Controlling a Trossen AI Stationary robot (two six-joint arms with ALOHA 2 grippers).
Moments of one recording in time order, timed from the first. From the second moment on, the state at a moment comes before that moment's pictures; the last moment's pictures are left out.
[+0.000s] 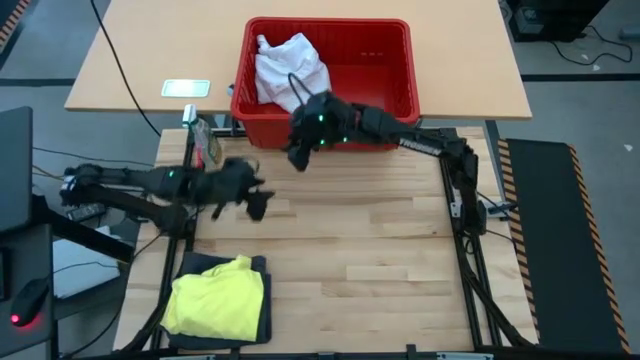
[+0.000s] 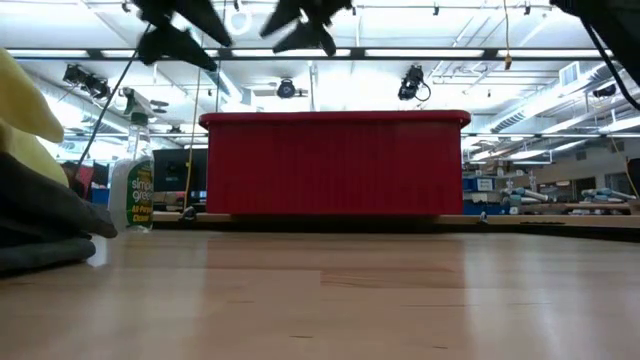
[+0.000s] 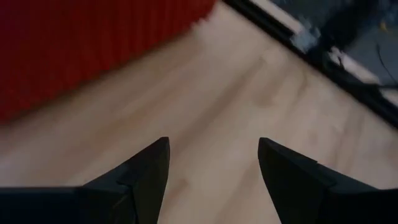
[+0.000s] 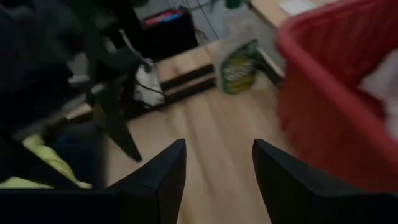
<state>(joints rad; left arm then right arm) -0.05 1.00 0.98 -0.64 -0.42 -0.67 -0.27 2.02 2.19 -0.73 -0.07 0.20</state>
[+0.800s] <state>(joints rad) 0.57 1.33 0.99 -0.17 -0.28 -0.42 -0.83 2.03 1.98 -0.76 -0.23 0.03</state>
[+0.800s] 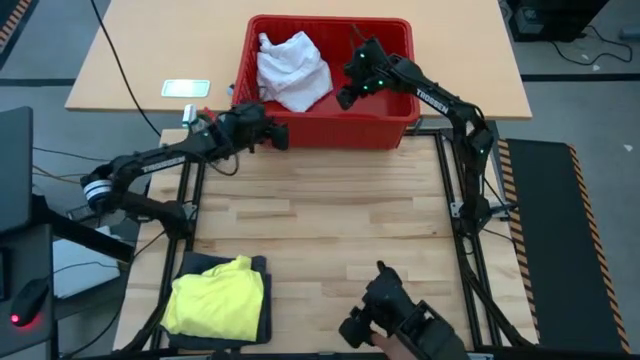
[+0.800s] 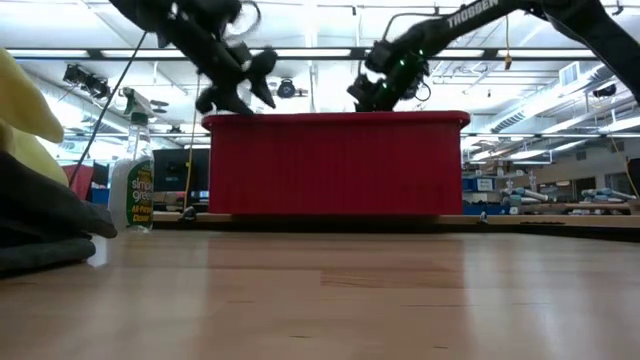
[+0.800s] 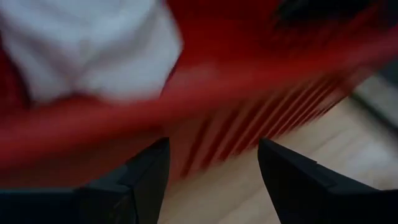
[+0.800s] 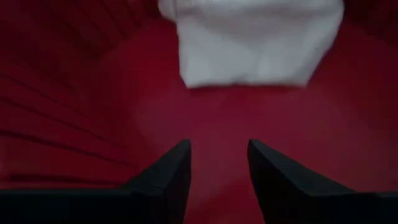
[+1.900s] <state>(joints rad) 0.57 1.45 0.98 -0.13 0.47 -0.57 -0.85 2.03 1.64 -0.66 -0.12 -0.07</state>
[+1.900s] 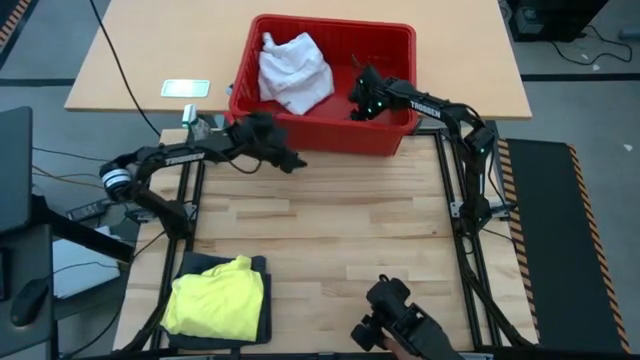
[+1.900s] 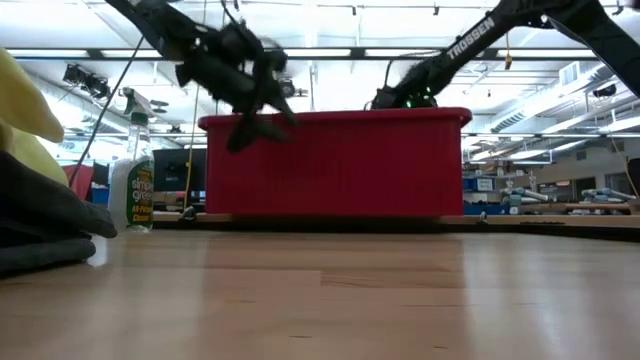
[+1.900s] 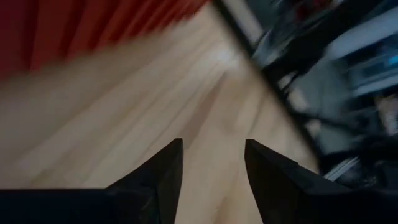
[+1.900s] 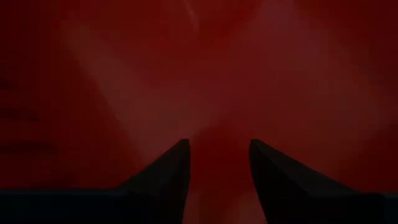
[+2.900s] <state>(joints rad) 0.67 1.47 0.99 -0.02 -0.01 -0.34 -0.85 1.91 1.39 -0.21 -0.16 -0.03</state>
